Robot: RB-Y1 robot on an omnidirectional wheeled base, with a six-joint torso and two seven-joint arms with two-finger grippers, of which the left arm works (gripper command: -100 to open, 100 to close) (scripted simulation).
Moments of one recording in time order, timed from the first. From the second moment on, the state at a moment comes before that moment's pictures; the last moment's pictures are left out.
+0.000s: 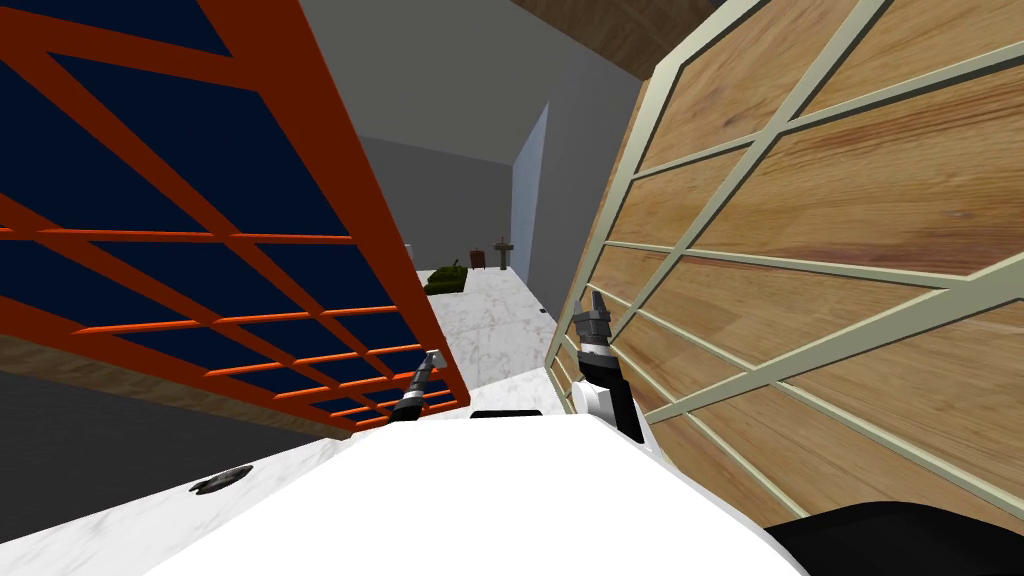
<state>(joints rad) 0.14 0.16 0.23 -0.87 -0.06 -0.85 -0.44</state>
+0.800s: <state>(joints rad) 0.12 0.18 0.18 -0.84 0.01 -0.87 -0.25</state>
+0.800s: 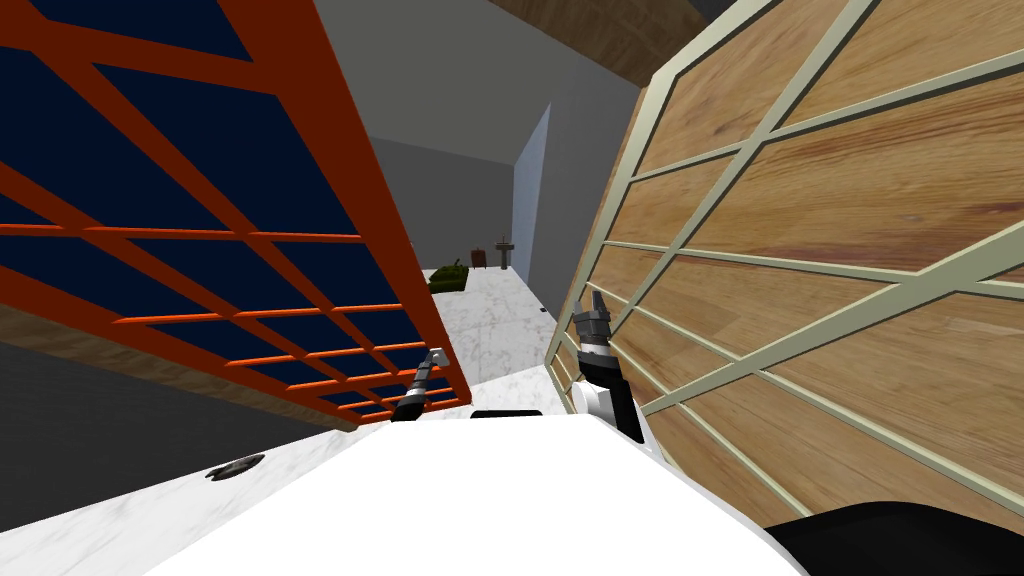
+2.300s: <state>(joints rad) 0.06 0.20 0.12 -0.76 0.08 -0.89 -0.06</state>
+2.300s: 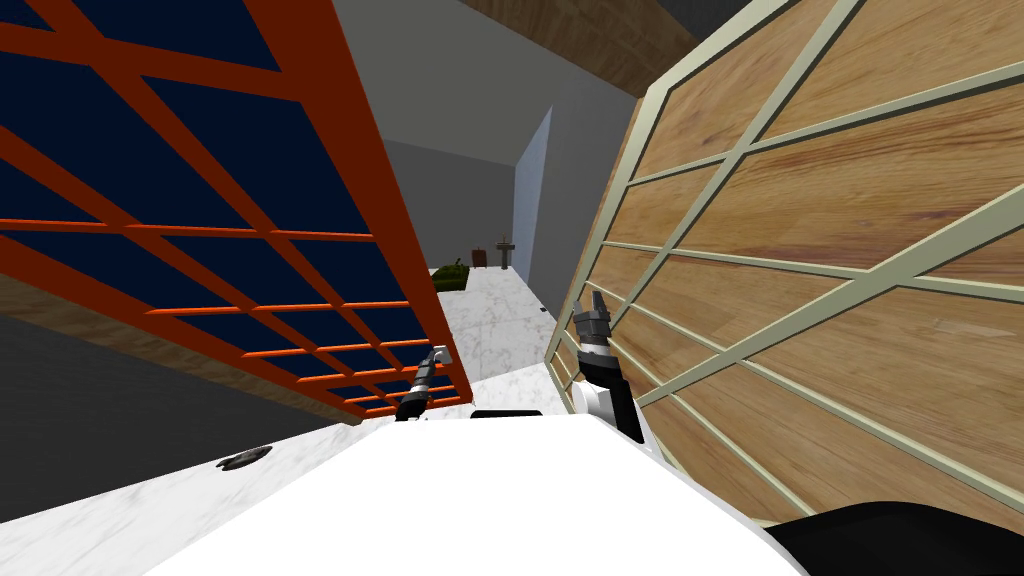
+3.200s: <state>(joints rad) 0.08 0.20 0.11 -0.79 0.09 -0.87 -0.02</state>
